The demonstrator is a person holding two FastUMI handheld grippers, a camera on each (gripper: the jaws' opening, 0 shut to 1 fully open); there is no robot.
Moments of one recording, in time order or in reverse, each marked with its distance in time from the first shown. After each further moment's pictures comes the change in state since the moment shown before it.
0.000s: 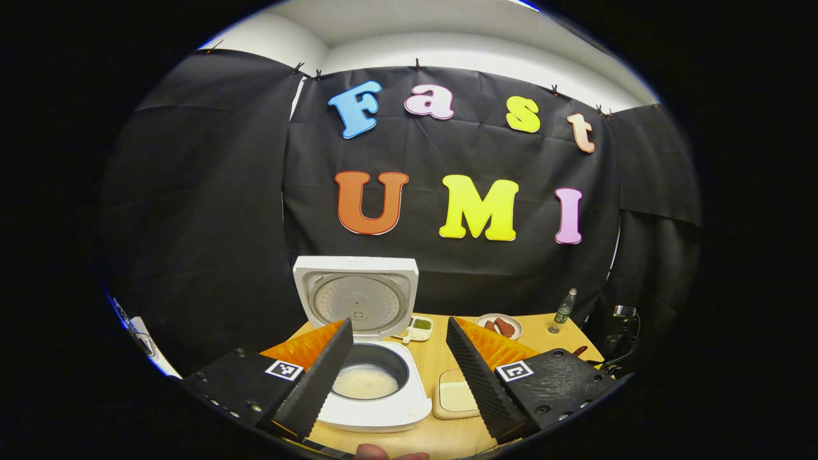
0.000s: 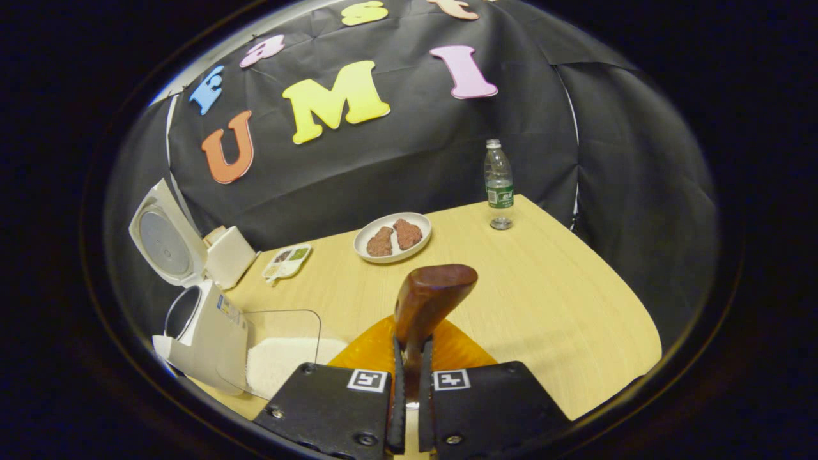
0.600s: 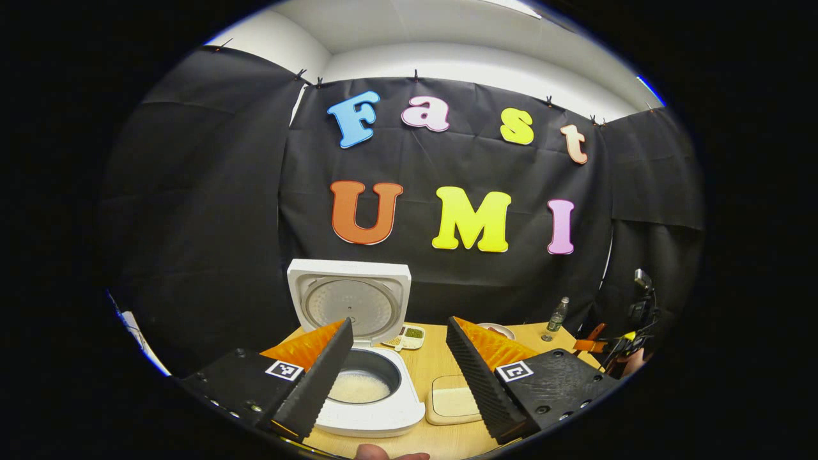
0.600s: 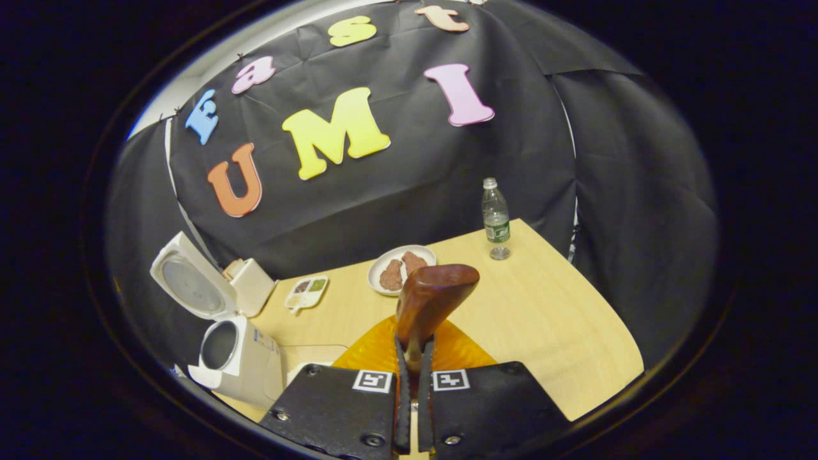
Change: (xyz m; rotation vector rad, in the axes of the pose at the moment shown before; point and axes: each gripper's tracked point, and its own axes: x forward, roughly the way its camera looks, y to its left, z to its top) left arm -0.003 -0.005 -0.004 -0.027 -0.062 -0.027; right arm -0.044 0.005 0.066 0.040 -0.033 0.040
